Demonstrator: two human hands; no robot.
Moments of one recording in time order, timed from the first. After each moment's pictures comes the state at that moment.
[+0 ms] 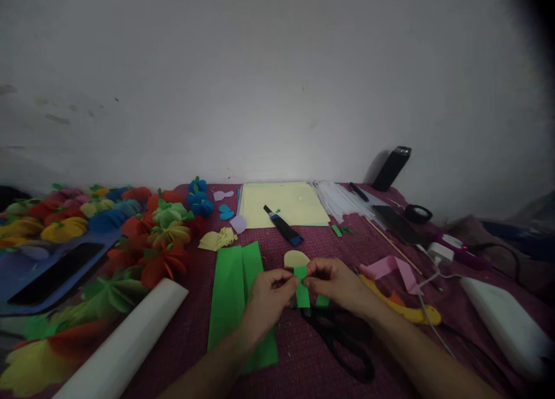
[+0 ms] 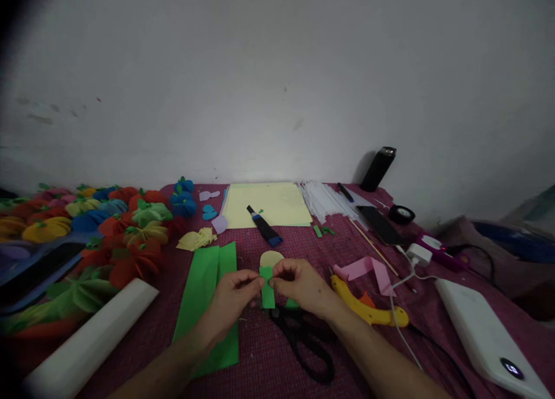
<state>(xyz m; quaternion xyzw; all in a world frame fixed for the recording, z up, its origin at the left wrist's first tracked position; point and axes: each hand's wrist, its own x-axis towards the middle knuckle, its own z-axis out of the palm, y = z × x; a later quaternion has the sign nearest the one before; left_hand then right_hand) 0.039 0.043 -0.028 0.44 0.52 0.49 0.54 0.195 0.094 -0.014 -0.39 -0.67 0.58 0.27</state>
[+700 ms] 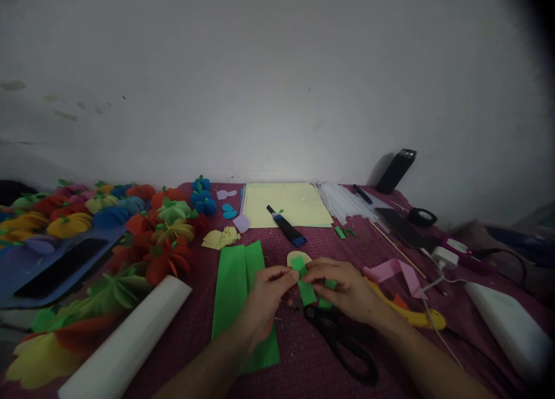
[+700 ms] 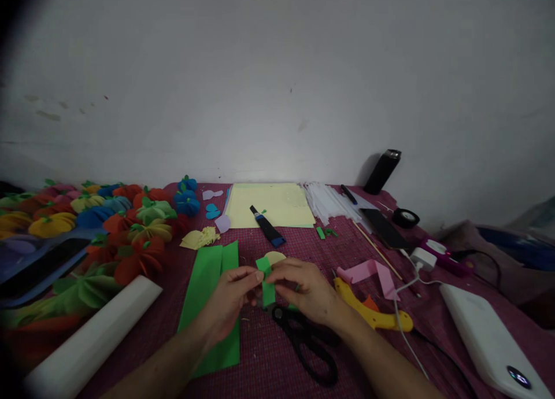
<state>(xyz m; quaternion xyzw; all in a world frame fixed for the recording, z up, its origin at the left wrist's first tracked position) 0.035 0.039 -0.015 0.36 0.45 0.54 0.62 0.201 0.093 -0.002 -0.22 -0.86 0.33 0.32</state>
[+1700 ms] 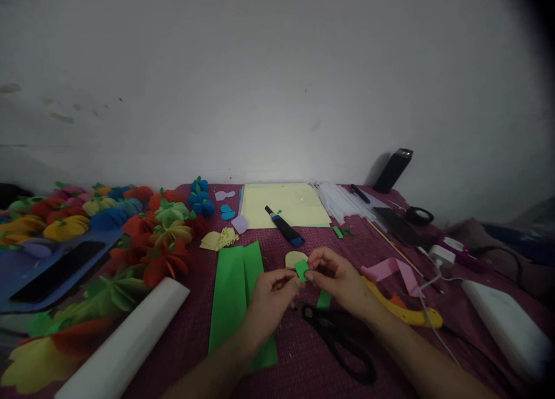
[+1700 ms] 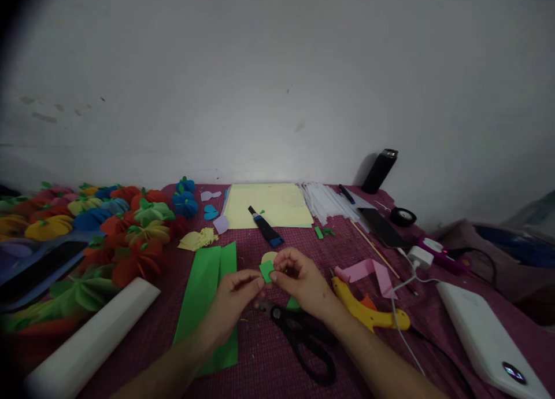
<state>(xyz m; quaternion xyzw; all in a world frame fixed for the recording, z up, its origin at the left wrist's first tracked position) 0.040 0.038 -0.019 0.45 0.48 0.51 0.55 0.190 0.093 -0.011 -0.32 -0.66 0.56 0.38</state>
